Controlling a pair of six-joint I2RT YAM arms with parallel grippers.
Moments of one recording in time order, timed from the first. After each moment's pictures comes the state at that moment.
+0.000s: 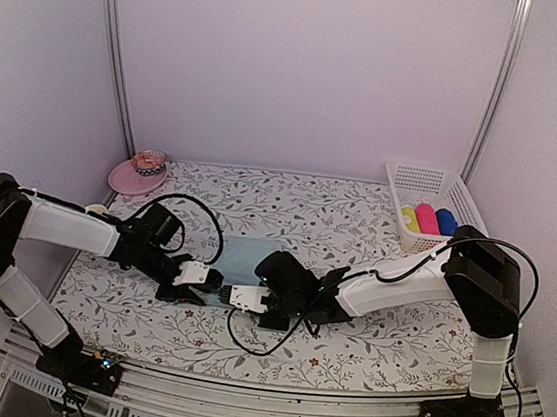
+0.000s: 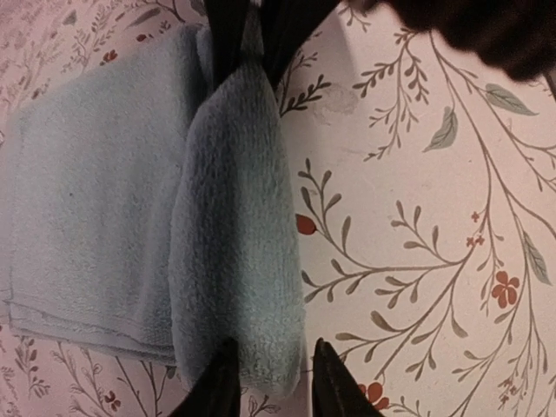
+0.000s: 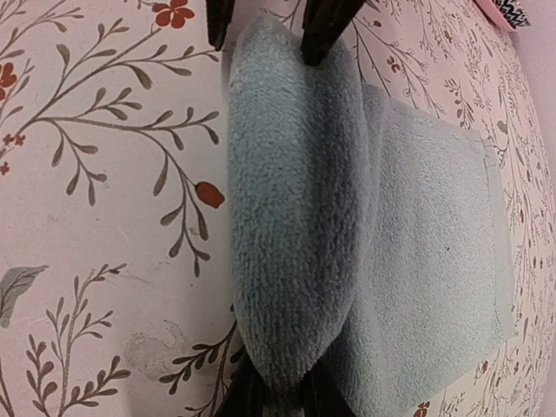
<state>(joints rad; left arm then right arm) -0.55 1.54 0.66 -0.23 0.49 1.06 1.16 2.04 1.21 0.00 0.16 -0.59</state>
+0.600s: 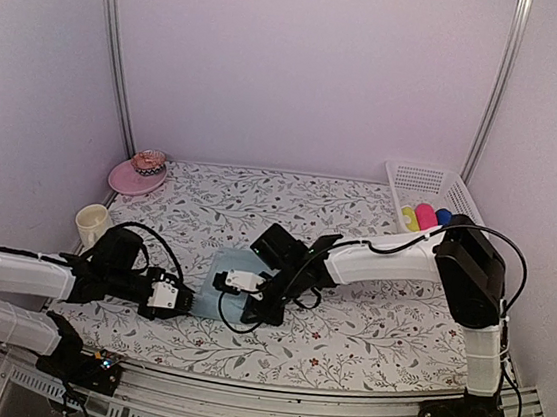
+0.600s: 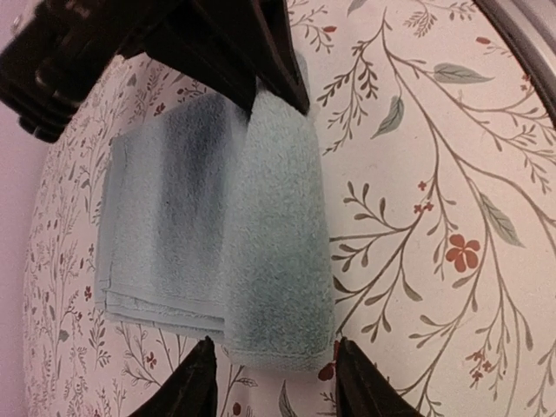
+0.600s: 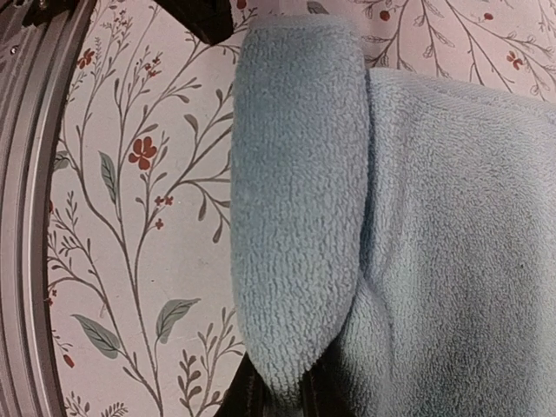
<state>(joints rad) -0.54 1.14 0.29 0.06 0.48 1.11 1.08 2.13 1.48 -0.41 -0.31 -0.38</state>
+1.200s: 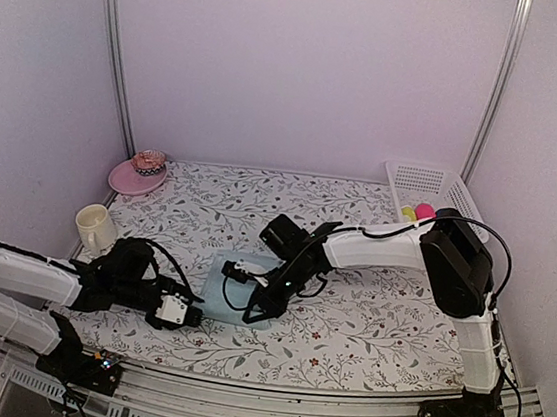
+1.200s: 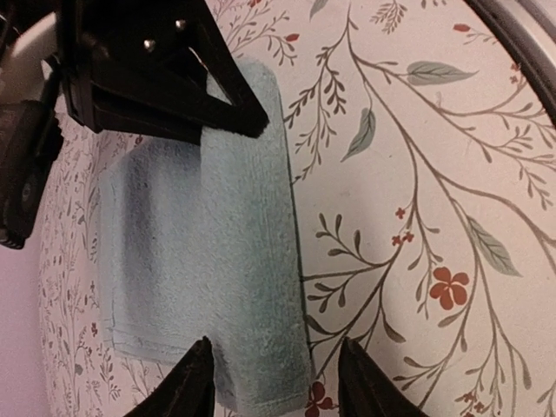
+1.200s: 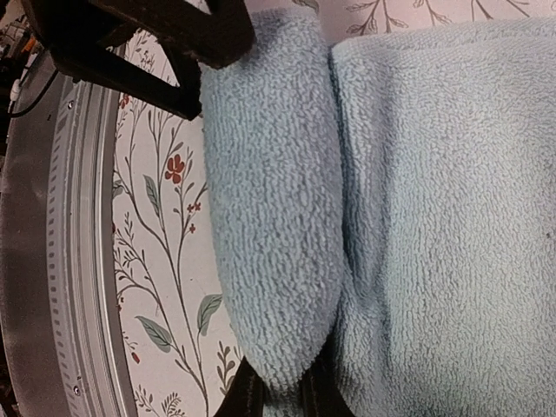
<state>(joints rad) -0.68 1.17 0.26 0.18 0.38 1.14 0.98 2.23 1.61 -0.56 -0.63 -0.23</state>
